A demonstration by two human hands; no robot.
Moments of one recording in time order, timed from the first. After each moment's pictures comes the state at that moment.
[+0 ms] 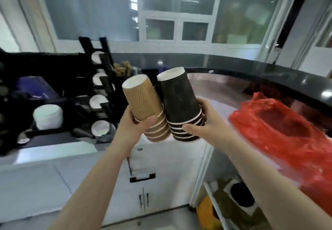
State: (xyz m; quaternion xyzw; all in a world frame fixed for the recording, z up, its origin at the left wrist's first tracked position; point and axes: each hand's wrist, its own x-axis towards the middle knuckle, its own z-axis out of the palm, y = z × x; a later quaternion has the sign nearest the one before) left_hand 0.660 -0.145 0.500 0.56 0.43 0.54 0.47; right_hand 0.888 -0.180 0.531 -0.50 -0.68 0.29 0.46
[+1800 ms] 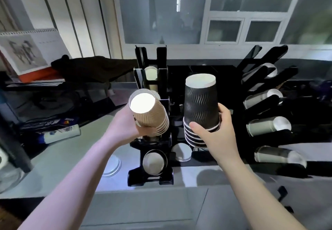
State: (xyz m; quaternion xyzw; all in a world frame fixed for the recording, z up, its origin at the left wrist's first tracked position) left_hand 0.043 -0.006 0.526 0.72 0.55 0.40 0.15; right_hand 0.291 -0.027 0.499 -0.48 -0.58 0.27 0.60
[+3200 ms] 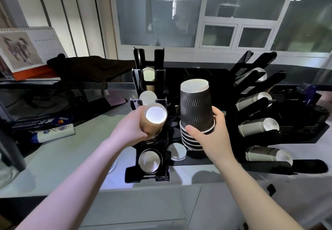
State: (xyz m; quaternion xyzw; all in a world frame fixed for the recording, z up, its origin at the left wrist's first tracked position) left_hand 0.051 0.006 0.504 0.73 0.57 0.32 0.18; right_hand 0.292 -0.040 0.502 -0.51 -0.59 0.27 0.56
